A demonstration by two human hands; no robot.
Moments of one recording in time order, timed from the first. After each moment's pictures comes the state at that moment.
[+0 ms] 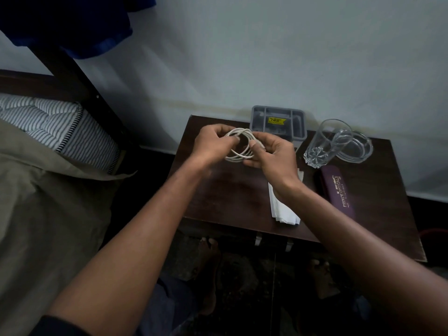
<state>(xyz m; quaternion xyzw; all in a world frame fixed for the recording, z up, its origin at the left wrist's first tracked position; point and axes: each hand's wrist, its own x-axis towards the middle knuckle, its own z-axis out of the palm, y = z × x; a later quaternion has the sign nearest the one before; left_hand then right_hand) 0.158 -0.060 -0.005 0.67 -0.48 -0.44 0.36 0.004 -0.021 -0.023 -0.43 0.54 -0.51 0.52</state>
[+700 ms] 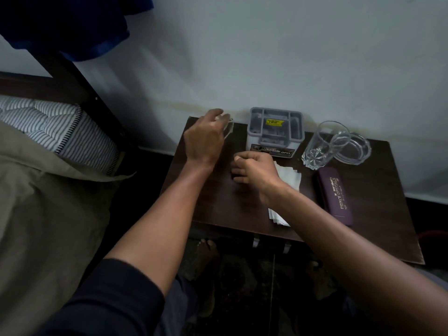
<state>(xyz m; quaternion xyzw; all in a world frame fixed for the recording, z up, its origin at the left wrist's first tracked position) 0.161 -0.074 -0.019 0.63 -0.71 0.10 0.31 0.025 -0.025 -0.044 -0.36 0.61 -0.38 0.59</state>
